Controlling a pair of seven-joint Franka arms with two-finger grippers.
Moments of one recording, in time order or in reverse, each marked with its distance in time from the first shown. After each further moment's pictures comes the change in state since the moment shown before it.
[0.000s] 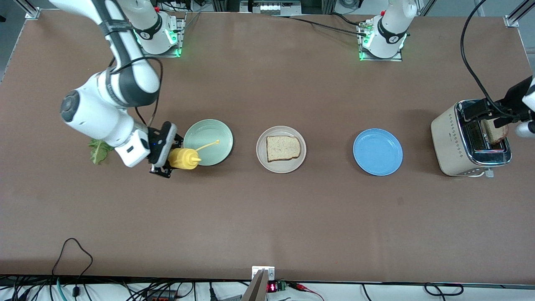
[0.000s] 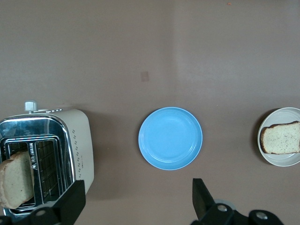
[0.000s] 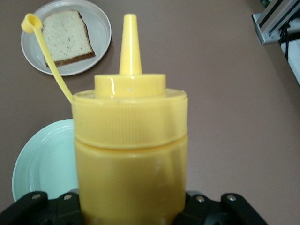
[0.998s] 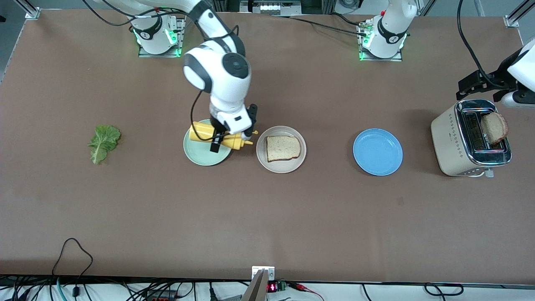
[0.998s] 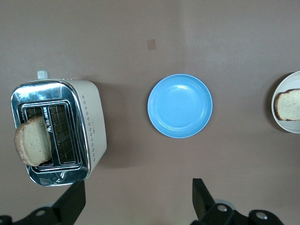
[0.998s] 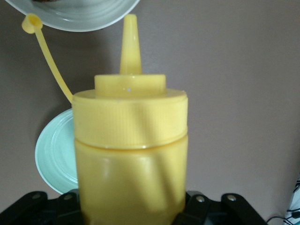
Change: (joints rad) left arm -0.027 -0.102 -0.007 -0.064 0.082 -0.111 -0.001; right arm 0.412 0.147 0.001 0.174 -0.840 -0.312 0.791
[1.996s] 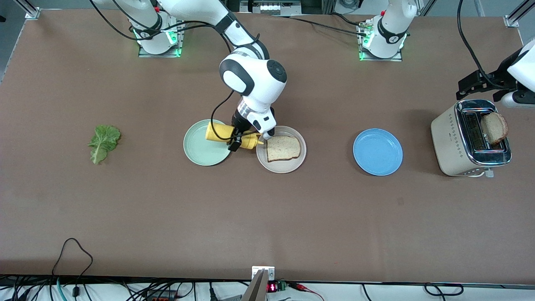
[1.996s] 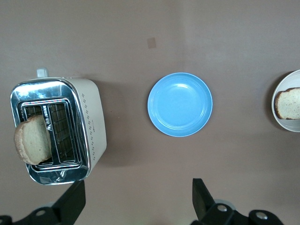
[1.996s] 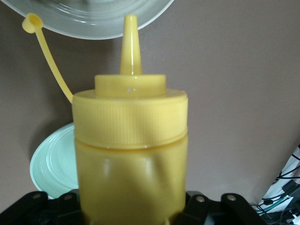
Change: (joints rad) left arm 0.001 0.001 0.001 0.001 0.000 -0.010 0.000; right arm 0.095 0.150 -0.007 0.130 -0.121 -0.109 0.061
